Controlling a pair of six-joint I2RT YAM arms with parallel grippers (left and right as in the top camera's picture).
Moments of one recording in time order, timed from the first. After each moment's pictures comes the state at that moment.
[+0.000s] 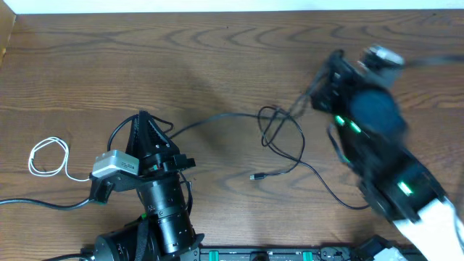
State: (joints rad) left arm -1.15 0.73 0.65 0.99 -1.34 0.28; right arm 0.58 1.02 1.11 -0.30 0.48 0.62
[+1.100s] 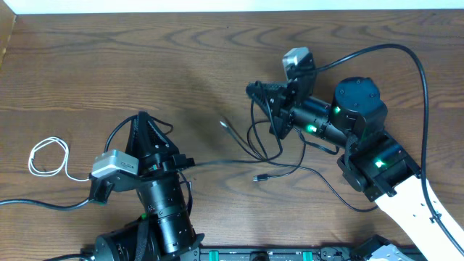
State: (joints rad) left arm -1.15 0.73 0.65 0.99 -1.36 0.28; right arm 0.56 1.17 1.11 -0.11 -0.49 0.36
